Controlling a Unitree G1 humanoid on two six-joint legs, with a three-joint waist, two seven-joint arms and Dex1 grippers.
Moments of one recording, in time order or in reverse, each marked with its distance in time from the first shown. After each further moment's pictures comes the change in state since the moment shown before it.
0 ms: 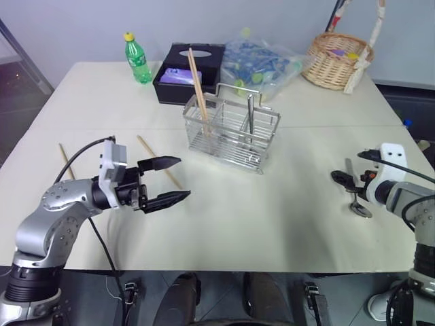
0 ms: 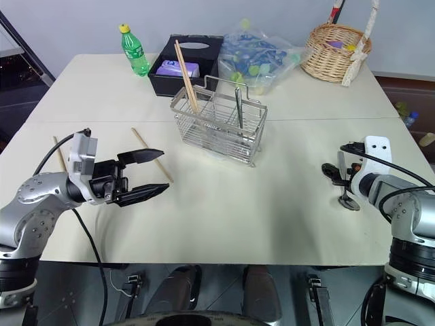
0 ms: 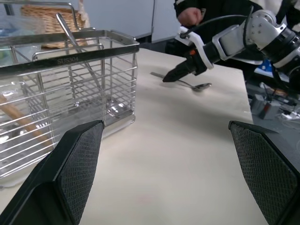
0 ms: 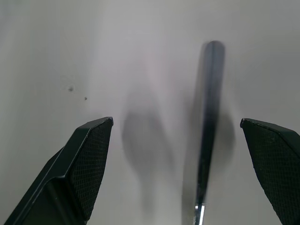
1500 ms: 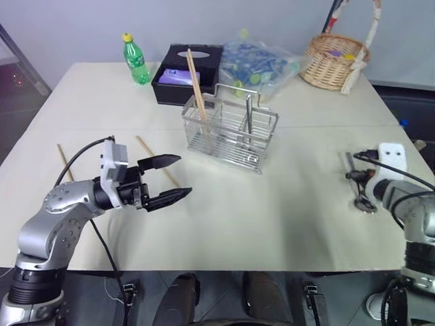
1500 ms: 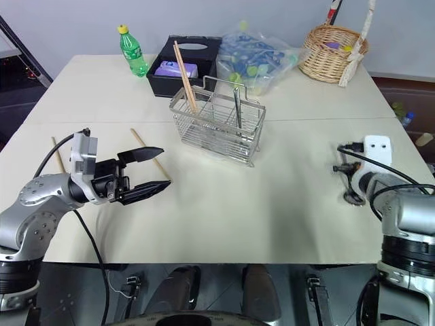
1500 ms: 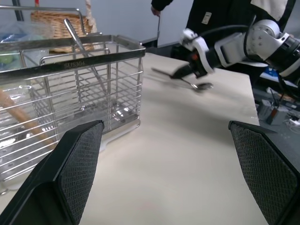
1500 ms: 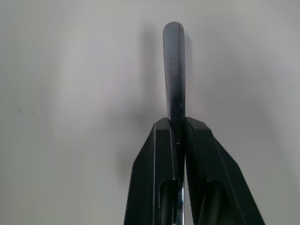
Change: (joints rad) left arm 0.007 -0.020 0.003 0.013 0.011 -0.013 0.028; right arm -0.084 0.064 0.045 0.060 -0.167 -0.247 -0.041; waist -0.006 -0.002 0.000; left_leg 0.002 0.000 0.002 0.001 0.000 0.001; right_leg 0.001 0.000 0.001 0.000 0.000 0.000
